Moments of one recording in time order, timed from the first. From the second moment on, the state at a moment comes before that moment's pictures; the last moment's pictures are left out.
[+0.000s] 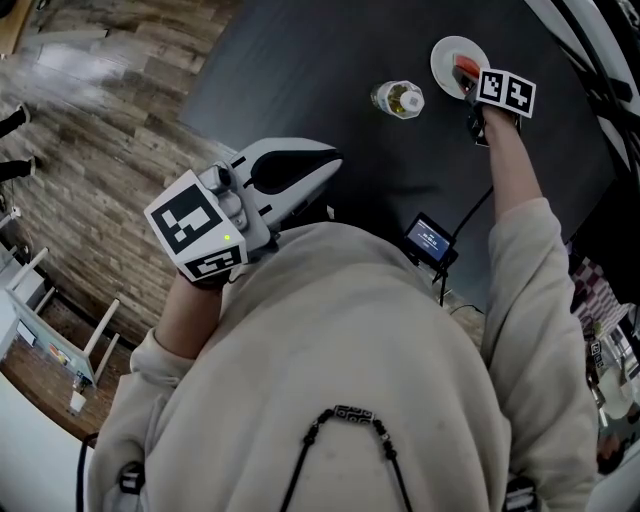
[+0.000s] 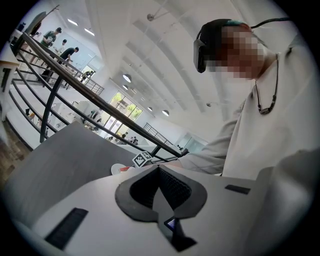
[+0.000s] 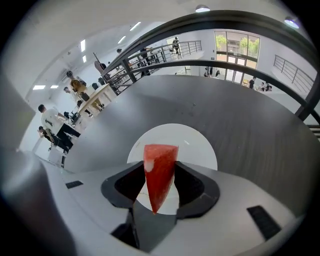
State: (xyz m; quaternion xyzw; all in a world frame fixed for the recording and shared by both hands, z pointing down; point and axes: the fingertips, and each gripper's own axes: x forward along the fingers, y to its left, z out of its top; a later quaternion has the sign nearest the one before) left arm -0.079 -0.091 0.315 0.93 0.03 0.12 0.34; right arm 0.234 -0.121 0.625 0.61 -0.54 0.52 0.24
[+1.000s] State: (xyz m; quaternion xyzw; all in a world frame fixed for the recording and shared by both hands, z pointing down) left arm -0.073 -0.086 0.309 0.94 0.05 0.11 0.33; right arm 0.219 -0.109 0.623 0.60 -0.54 0.55 0.20
